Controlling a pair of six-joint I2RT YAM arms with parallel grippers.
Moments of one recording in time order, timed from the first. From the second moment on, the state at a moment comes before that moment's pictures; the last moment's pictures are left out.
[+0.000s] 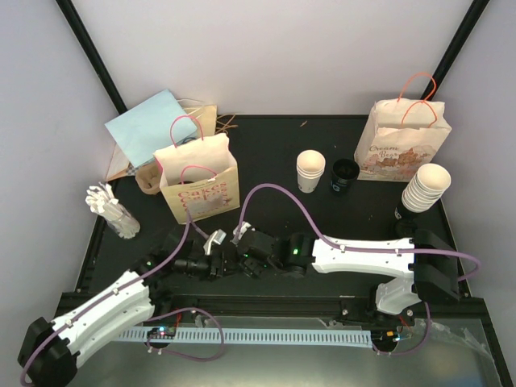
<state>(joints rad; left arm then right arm) -0.66 0.62 0.23 -0.30 0.76 -0.99 1.33 1.49 1.04 -0.56 0.25 0.32</state>
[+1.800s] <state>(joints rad) -0.68 0.58 0.11 -0.10 0.73 -1.09 1.35 1.51 1.05 -0.58 0.30 0.32</state>
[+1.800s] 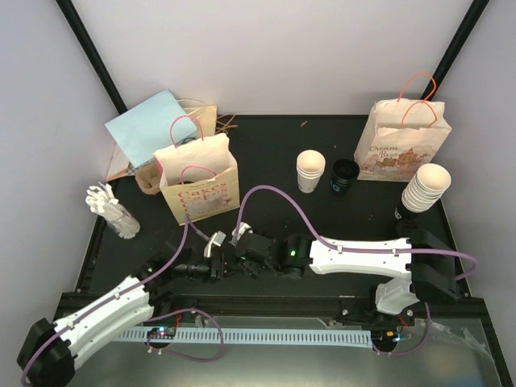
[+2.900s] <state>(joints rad) -0.52 0.67 0.37 -0.44 0.65 -0.85 1.34 1.49 1.03 -0.54 0.30 0.32</state>
